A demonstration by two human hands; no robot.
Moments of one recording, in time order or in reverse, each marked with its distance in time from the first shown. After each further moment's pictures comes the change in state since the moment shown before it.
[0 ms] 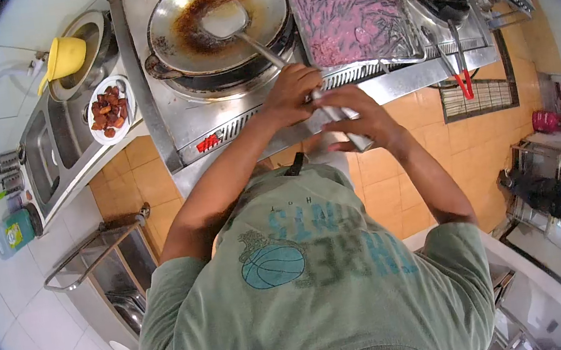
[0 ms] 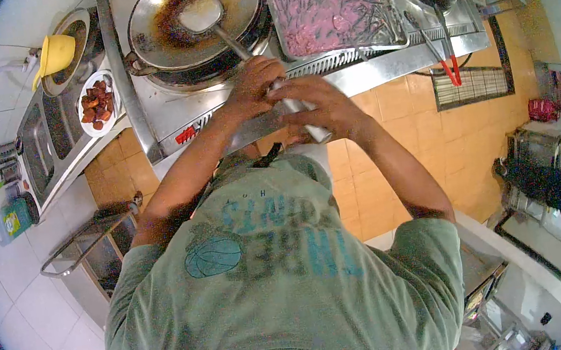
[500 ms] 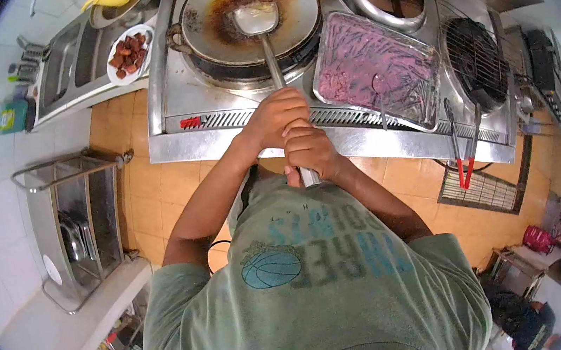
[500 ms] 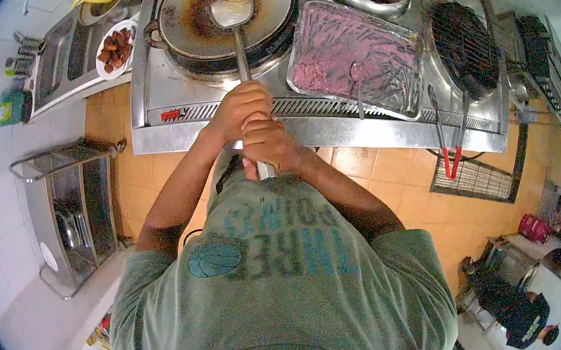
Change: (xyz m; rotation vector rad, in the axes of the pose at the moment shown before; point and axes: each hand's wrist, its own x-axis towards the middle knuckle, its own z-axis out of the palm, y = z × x) left_hand 0.014 0.031 0.018 0.227 0.169 -0.038; right_hand 0.015 0.029 0.028 0.492 0.192 -0.288
